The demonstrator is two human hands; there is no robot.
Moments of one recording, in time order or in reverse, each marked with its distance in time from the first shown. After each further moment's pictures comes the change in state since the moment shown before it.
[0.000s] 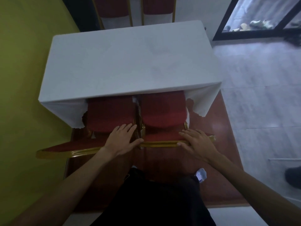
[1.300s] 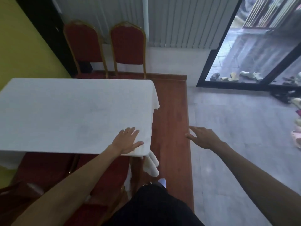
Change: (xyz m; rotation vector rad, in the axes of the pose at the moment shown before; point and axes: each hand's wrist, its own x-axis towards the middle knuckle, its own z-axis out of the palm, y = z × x) left_hand 0.482 0.359 -0.184 -0.014 0.068 -0.081; right_hand 0.186 0.619 -0.262 -0.108 -0.242 0.149
